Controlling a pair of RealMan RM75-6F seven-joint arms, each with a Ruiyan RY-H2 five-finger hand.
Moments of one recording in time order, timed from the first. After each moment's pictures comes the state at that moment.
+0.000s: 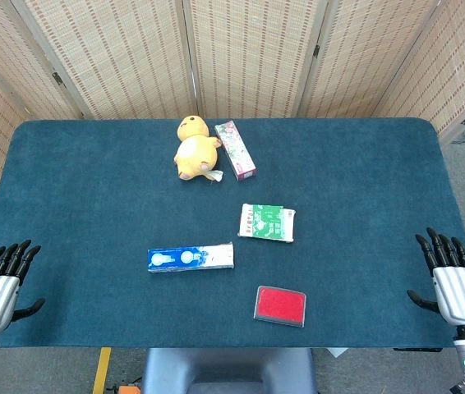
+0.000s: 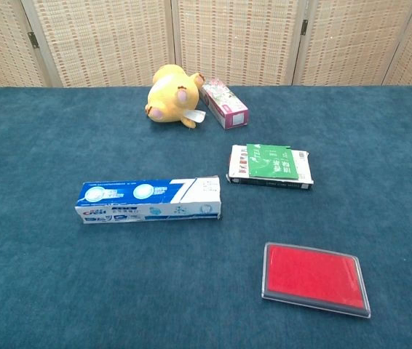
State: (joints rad) left arm -0.13 -1.13 -0.02 -1.60 1.49 1.42 0.15; right arm 0.08 -1.11 0.05 -1.67 -1.44 1.43 -0.20
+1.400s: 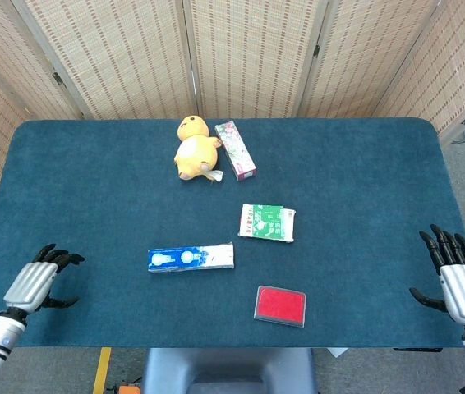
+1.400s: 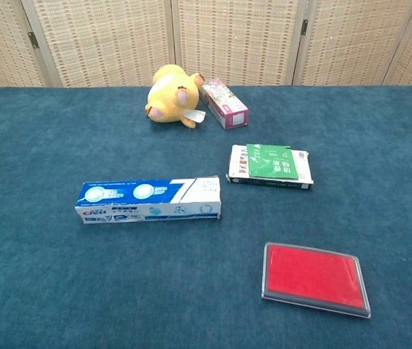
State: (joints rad) left arm -0.33 -1.08 -0.04 -1.64 1.41 1.04 -0.09; right arm 0.08 -1.07 0.05 -1.64 -1.49 1.45 -0.06
